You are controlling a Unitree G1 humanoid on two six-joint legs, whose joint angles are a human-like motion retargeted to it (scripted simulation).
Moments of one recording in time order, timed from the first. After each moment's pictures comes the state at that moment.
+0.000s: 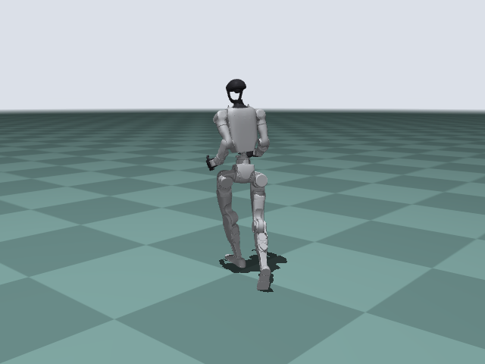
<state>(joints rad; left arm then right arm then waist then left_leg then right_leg) 0.43 -0.01 0.08 0.33 -0.27 -0.54 -0.43 0.14 -0.07 -0.06 0.32 0.34 -0.44 0.43 0.13 -0.13 -0.04 -0.48 -0.15 0.41 0.25 -0.16 0.26 0.13 0.02 -0.13 0.34 0.52 0.15</state>
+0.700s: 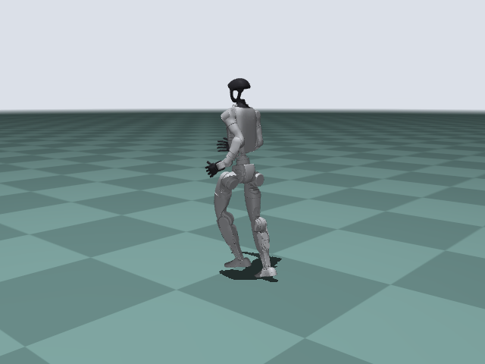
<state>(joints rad) 0.54 0.06 0.17 0.51 -0.26 -0.59 -0.62 0.07 -0.18 -0.11 0.28 0.17 -0.49 0.37 0.11 -0.04 -0.08 -0.48 -0.13 0.41 0.53 -0.09 0.20 -0.01 -0.05 -0.13 0.16 0.03 0.05</state>
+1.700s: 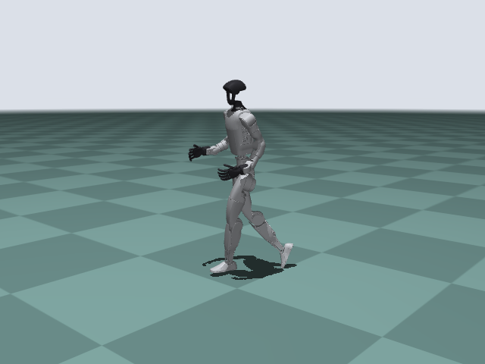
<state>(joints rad) 0.44 -0.06 0.12 0.36 -0.25 -0.61 -0.47 0.12 -0.18 -0.11 0.26 0.15 -0.49 0.42 0.20 -0.12 -0.01 -0.38 -0.15 0.43 0.14 -0.08 0.26 0.16 0.02 -0.13 0.35 0.52 0.21</state>
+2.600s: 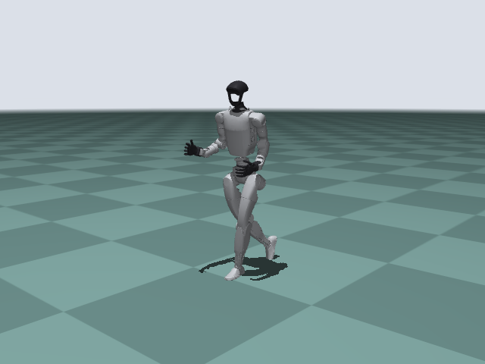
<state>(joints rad) 0.41 -0.05 0.11 0.23 -0.28 -0.57 -0.45 0.07 -0.09 -0.19 0.15 0.18 -0.60 0.24 0.11 -0.10 -0.03 -0.43 -0.13 0.27 0.24 -0.12 0.26 0.13 0.00 -0.18 0.42 0.52 0.05</state>
